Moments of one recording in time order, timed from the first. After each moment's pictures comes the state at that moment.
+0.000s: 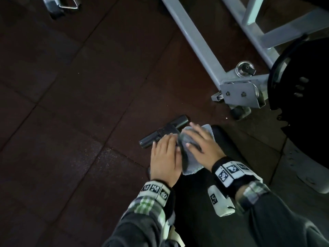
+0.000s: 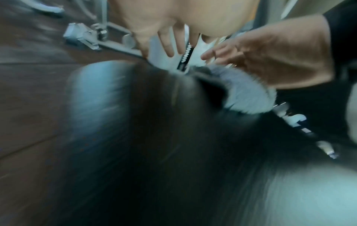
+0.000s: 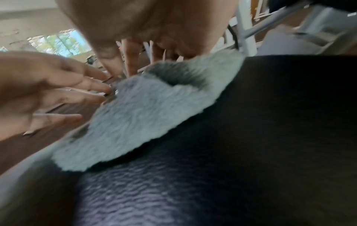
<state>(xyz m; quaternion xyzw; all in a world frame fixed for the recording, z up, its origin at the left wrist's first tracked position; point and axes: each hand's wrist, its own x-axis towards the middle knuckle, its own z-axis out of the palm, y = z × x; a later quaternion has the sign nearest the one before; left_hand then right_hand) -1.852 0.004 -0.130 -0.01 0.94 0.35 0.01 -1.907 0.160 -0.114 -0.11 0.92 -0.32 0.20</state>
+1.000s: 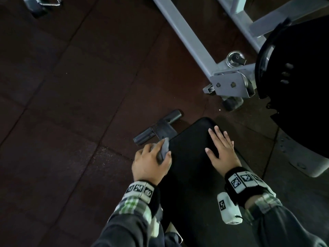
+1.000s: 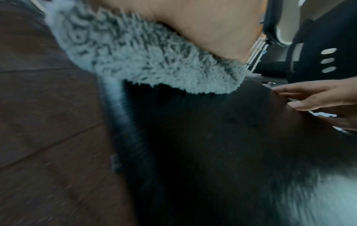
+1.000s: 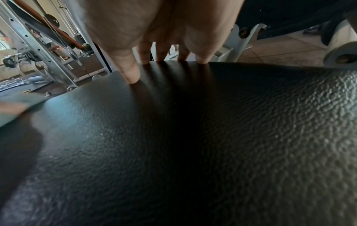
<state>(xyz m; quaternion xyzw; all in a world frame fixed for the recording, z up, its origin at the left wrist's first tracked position) -1.839 -0.017 -0.128 -0.08 0.95 0.23 0.21 -1.860 0.224 -0.112 0.07 0.93 -0.26 0.25</state>
